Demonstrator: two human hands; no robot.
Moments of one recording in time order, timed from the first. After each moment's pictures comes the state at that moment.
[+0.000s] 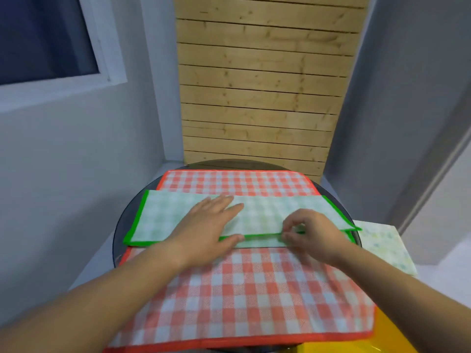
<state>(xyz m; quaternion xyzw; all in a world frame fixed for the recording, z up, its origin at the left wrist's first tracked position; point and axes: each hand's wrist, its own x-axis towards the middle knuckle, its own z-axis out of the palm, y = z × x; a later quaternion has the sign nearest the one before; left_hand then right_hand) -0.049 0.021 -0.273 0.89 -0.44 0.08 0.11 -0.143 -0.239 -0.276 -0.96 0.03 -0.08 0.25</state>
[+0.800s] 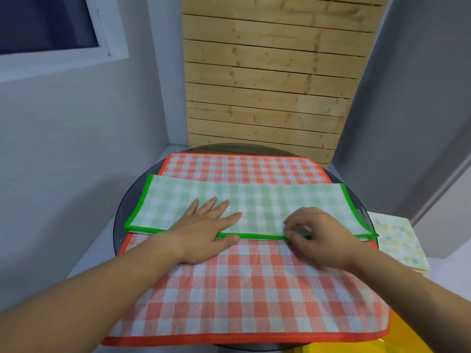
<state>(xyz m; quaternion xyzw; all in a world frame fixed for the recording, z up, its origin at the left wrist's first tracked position) -0.022 0.032 -0.316 0.91 -0.41 -0.10 0.01 -0.141 -0.237 -0.299 -0.98 -0.05 -0.08 0.20</state>
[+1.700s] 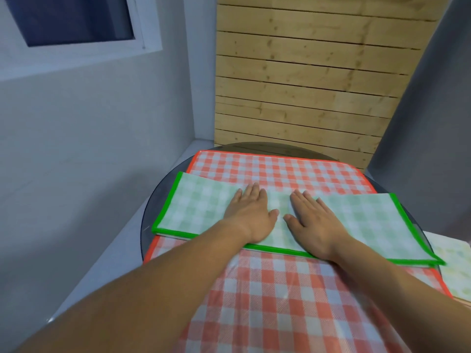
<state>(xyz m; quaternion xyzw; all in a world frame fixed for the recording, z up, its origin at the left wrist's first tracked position) 0.017 -0.030 -0.316 0.95 -0.27 -0.10 0.08 -0.046 -0.199 -0.330 -1.00 0.02 0.02 0.08</state>
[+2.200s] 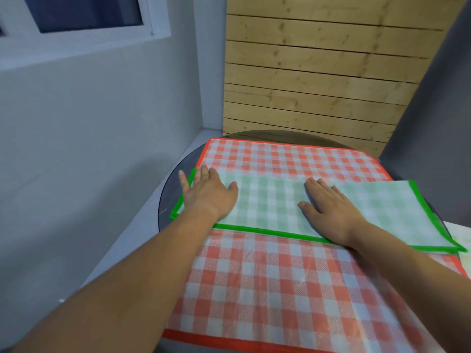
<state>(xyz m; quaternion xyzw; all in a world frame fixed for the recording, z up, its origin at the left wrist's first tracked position) 0.041 0.059 -0.322 1.00 -0.05 -0.05 0.05 -0.048 -0.198 -0.324 -1.00 0.03 0.03 0.08</state>
